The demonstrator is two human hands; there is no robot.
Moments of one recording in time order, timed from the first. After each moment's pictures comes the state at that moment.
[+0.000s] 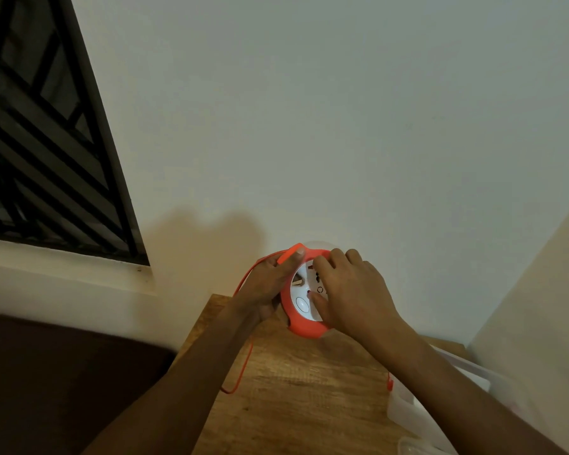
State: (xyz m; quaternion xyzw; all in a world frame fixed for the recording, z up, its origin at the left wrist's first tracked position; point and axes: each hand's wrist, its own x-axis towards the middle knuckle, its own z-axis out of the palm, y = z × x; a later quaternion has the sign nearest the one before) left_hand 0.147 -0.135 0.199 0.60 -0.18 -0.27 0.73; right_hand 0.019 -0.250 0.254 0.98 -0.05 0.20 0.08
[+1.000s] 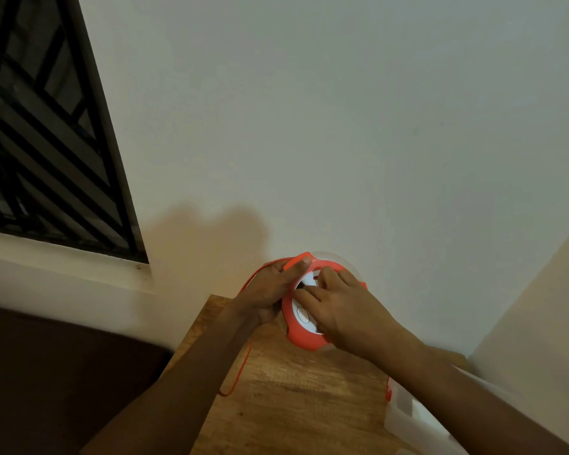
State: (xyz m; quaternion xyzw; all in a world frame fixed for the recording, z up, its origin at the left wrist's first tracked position) left_hand 0.149 -0.139 0.200 0.58 -0.20 -0.33 0.72; right_hand 0.019 -0.261 0.247 0.95 0.17 0.15 0.21
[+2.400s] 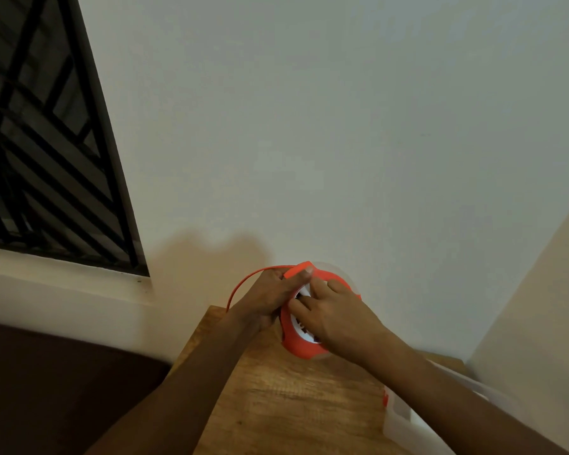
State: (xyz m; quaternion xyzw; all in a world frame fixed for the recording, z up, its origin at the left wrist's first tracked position) left_hand 0.138 -0.143 0.207 0.64 -0.25 -0.25 0.68; right_hand 0.014 -0.259 0.241 0.94 0.18 0.18 0.23
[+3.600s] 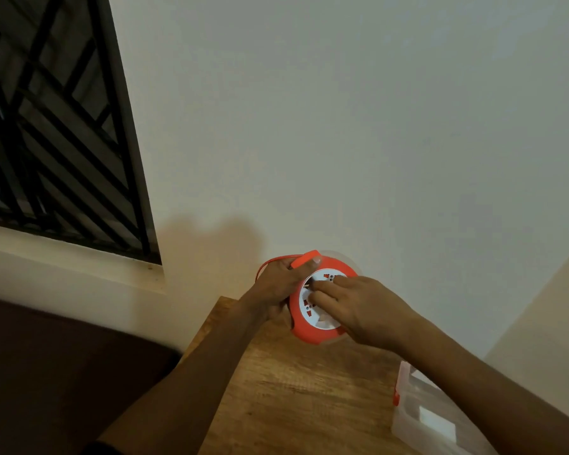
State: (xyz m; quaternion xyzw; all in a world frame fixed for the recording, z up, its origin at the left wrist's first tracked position) left_hand 0.154 -0.130 0.207 0.66 -0.22 -0.26 0.67; right_hand 0.025 -0.282 0.248 0.92 0.28 0.21 0.19
